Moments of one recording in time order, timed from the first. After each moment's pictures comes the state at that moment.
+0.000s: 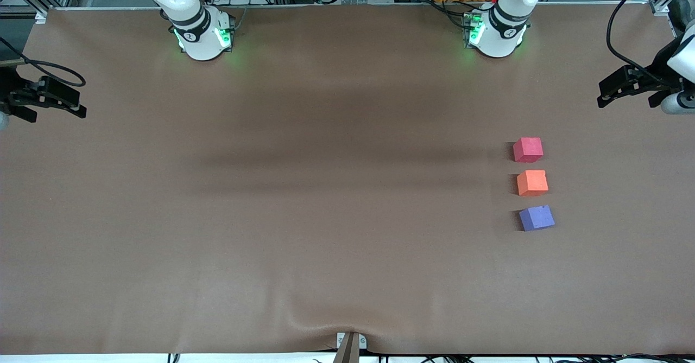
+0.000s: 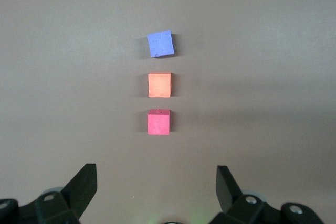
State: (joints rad) left arm 0.00 -0.06 -0.04 -1.61 0.02 1.53 -0.02; right arm 0.00 0.07 -0.01 -1.40 0.04 1.41 -0.08
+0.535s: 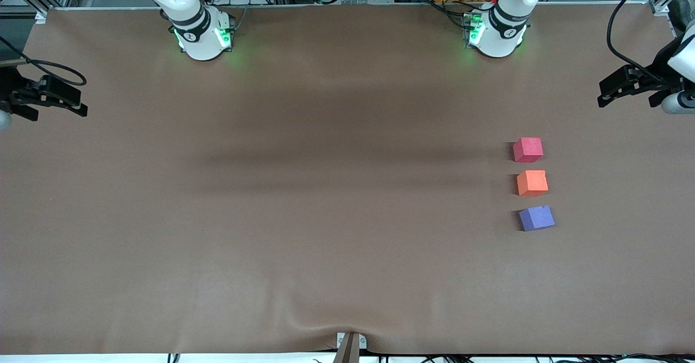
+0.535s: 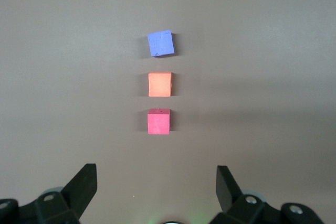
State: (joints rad) left arm 0.00 -0.06 -0.04 -1.61 0.02 1.52 -0.02; right arm 0.00 0.07 -0.01 -1.40 0.04 1.40 -0.08
